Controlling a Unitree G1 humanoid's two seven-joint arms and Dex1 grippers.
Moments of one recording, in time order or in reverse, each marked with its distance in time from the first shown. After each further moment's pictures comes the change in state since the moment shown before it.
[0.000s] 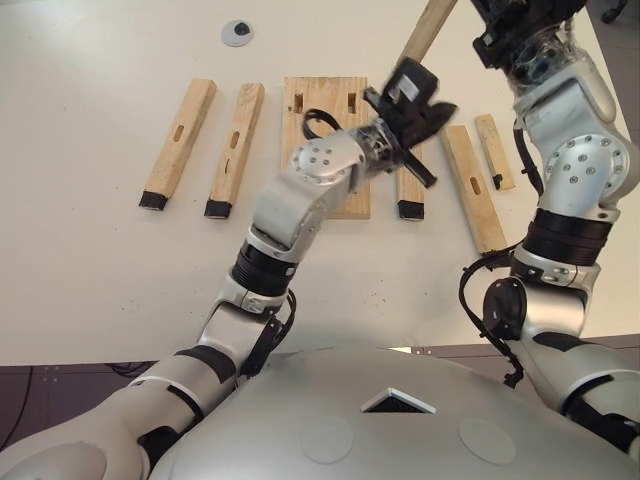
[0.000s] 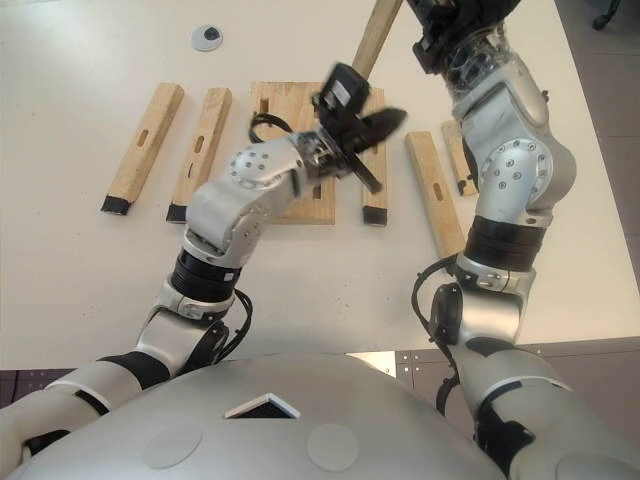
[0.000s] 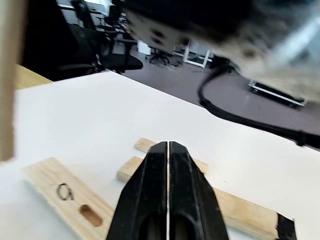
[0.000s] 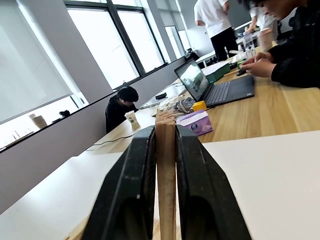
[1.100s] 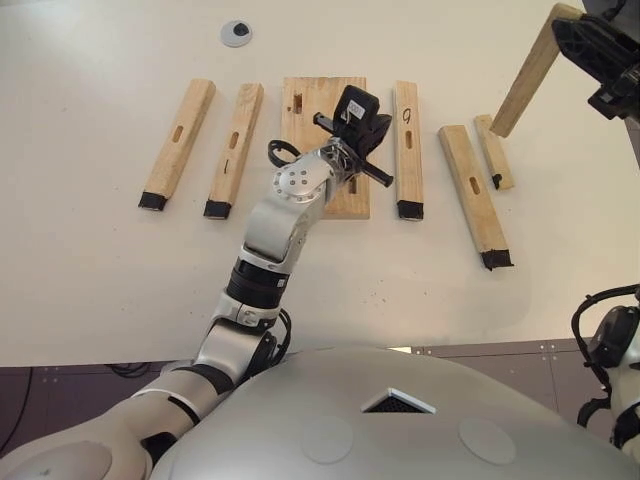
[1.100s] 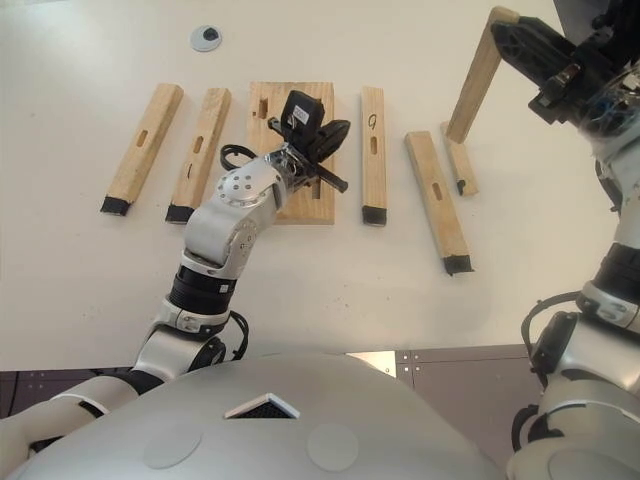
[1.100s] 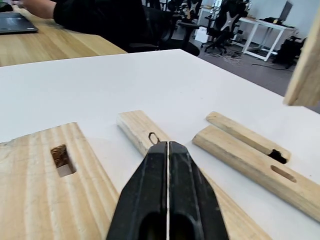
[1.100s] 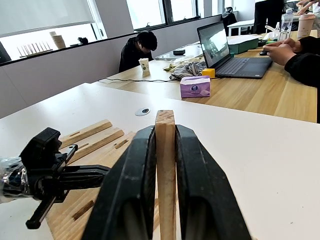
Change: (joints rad) left arm 0.133 0.013 0.126 0.033 0.093 -0.100 0.129; right arm 0.219 -0.504 -0.083 0.005 0.044 0.095 0.591
